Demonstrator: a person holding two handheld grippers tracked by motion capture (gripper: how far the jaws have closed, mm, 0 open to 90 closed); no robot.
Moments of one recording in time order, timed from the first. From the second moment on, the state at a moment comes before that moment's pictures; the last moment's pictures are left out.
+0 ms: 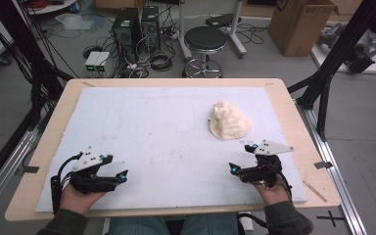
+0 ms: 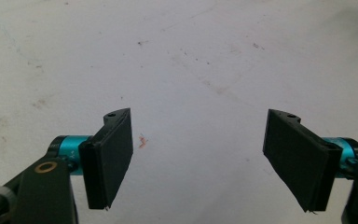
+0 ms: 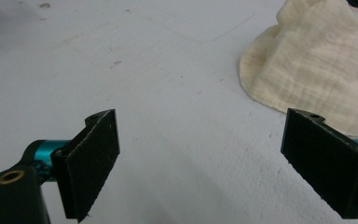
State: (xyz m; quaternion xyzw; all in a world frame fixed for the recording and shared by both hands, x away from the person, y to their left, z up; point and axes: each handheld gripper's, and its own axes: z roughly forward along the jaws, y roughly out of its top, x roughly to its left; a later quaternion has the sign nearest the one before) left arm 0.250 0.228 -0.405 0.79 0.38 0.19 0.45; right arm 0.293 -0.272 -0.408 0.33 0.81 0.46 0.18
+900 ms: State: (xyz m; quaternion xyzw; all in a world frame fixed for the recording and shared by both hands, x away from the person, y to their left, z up) left arm 0.253 0.223 -0.406 0.79 0.37 0.19 0.45; right arm 0.293 -0.273 -0.411 0.33 0.81 0.46 0.18
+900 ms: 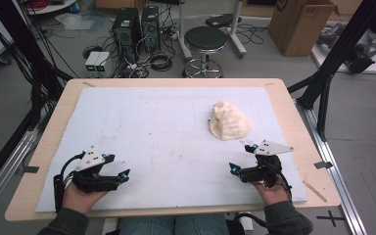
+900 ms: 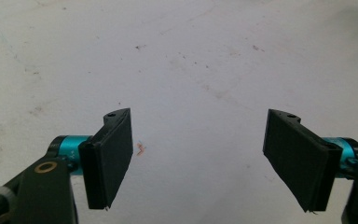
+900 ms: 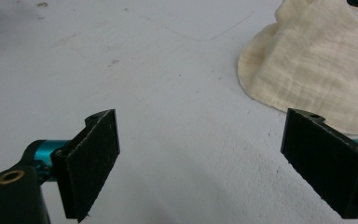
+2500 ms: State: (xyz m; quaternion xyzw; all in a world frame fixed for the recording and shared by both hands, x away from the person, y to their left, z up) left arm 0.268 0.217 -0.403 0.78 0.37 0.20 0.46; right arm 0.373 -0.265 -0.378 0.35 0.82 0.43 0.17
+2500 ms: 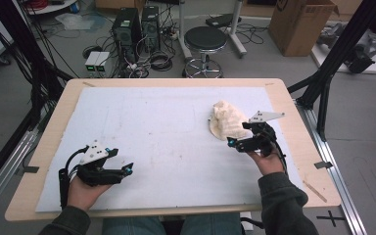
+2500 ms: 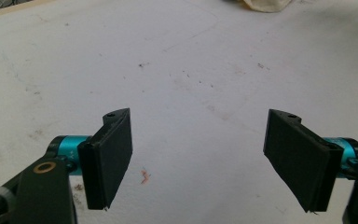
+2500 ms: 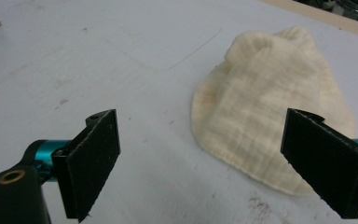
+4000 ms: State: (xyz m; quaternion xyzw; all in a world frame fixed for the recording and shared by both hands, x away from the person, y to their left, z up) left arm 0.269 0.221 -0.404 0.78 0.37 0.20 0.47; right arm 0.473 -0.225 -0.428 0.41 0.85 0.30 0.15
